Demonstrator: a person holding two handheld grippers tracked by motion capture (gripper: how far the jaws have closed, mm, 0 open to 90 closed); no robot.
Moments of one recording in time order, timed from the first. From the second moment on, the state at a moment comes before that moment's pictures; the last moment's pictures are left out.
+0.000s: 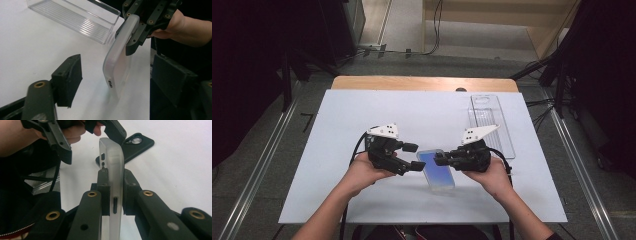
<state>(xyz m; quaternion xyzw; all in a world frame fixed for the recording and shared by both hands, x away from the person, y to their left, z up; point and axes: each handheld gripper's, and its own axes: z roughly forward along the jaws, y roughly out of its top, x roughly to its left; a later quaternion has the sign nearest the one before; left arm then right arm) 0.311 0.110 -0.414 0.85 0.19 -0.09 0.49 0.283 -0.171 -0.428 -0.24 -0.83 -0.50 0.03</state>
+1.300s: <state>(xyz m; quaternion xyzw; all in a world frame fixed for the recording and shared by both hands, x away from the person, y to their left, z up) 0.314 0.113 -0.409 0.84 0.18 -0.16 0.48 0.281 -0.167 -0.426 -0.22 -0.83 -0.51 0.08</state>
